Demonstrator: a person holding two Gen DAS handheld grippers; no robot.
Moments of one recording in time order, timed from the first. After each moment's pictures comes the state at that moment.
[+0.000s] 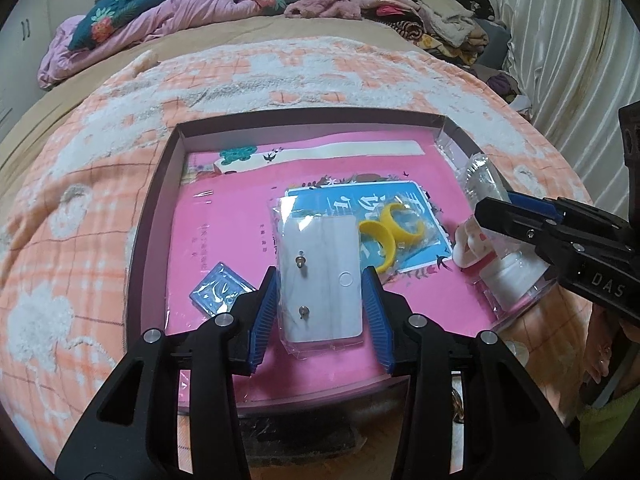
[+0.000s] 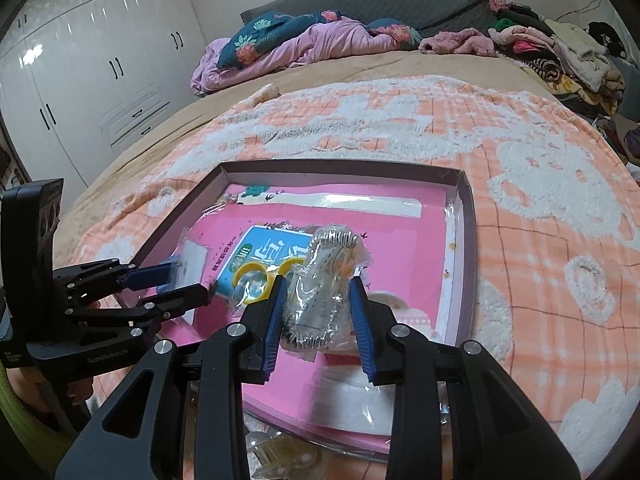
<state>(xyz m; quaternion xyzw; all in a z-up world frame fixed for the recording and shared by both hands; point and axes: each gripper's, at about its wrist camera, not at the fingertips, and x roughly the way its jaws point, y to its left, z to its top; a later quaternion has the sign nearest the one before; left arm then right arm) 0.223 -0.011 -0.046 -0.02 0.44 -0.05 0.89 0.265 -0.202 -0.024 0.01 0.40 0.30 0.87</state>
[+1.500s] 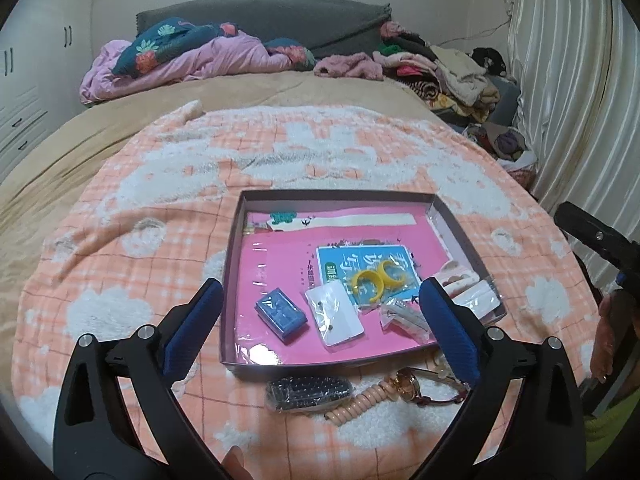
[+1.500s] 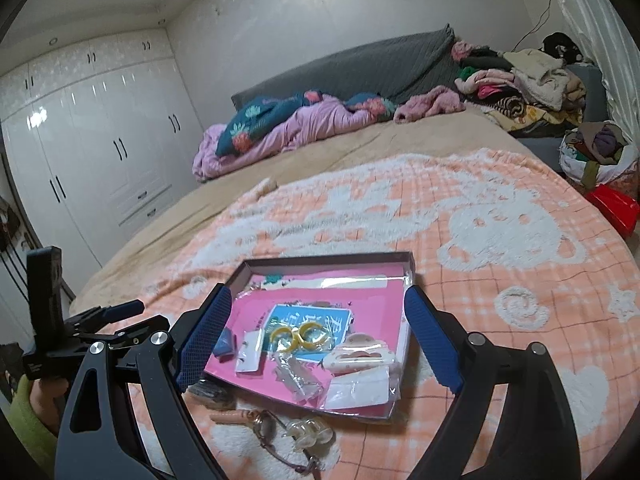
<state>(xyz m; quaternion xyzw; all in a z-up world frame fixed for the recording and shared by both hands) 0.161 0.008 0.043 -0.05 0.35 -0.01 0.93 0.200 -0.277 0.072 0.10 0.28 0.27 0.91</state>
